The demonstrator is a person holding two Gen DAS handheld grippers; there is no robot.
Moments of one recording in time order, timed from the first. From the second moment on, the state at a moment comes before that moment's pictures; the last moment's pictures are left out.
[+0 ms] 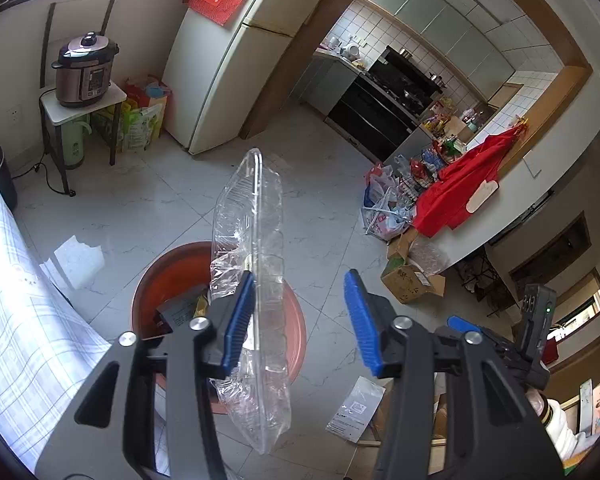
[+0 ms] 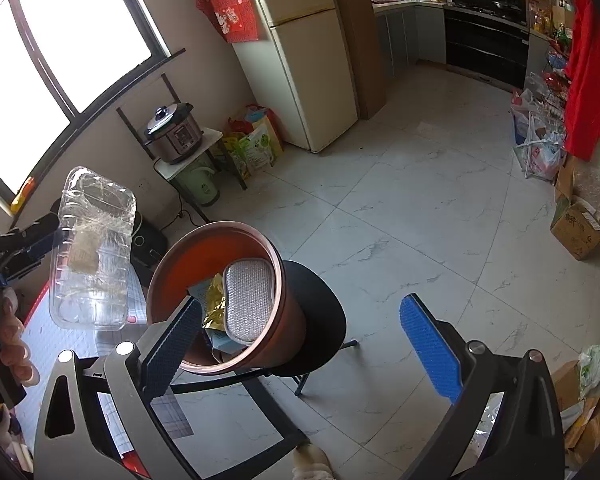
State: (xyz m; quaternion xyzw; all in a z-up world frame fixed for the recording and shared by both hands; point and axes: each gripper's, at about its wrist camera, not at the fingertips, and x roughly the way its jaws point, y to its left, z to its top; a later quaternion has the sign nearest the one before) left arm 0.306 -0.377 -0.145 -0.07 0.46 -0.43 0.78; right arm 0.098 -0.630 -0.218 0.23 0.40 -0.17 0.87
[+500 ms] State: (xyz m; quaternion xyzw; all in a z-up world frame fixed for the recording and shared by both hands) left arm 0.291 -0.344 -0.108 -0.02 0.42 -0.42 0.81; right arm 0.096 -0.595 -0.194 0.22 0.39 -0.17 0.88
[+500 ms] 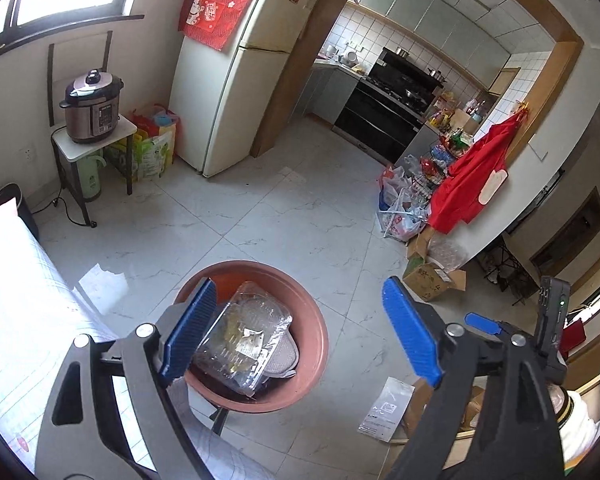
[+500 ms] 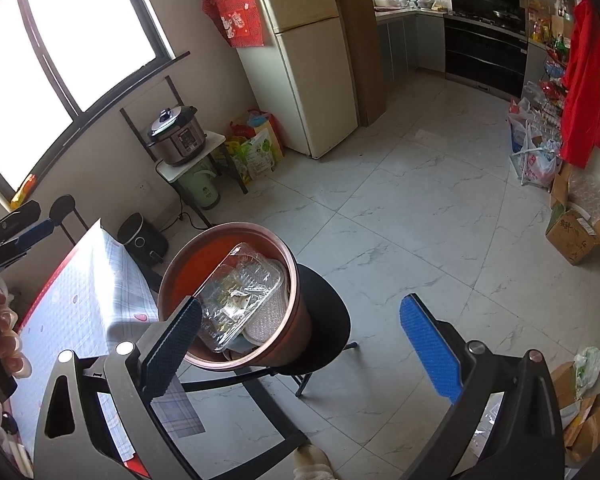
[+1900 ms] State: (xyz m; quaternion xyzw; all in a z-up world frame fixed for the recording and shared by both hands) left arm 0.119 0.037 0.030 0.01 0.25 -0.11 0.96; right arm 0.076 -0.285 -0.006 0.06 0.26 -0.08 0.96
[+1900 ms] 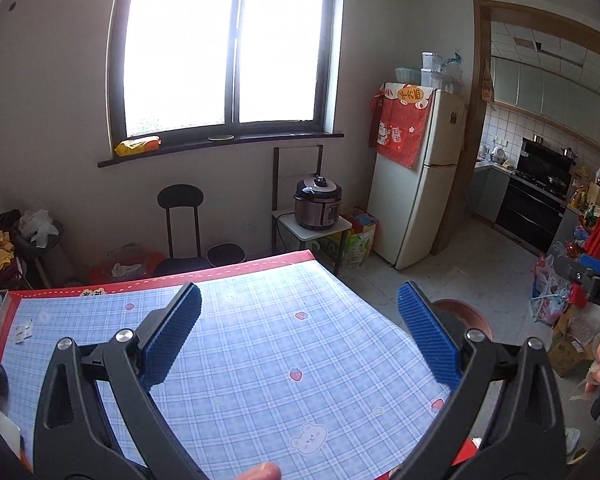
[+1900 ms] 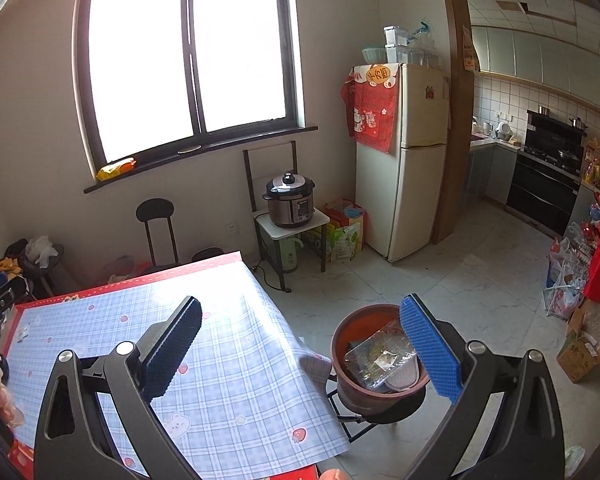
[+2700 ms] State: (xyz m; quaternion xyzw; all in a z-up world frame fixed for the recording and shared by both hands) left arm 0.118 0.041 0.036 0.00 0.23 -0.12 0.96; right arm 0.069 -0.270 -0.002 0.06 0.24 -0.09 0.96
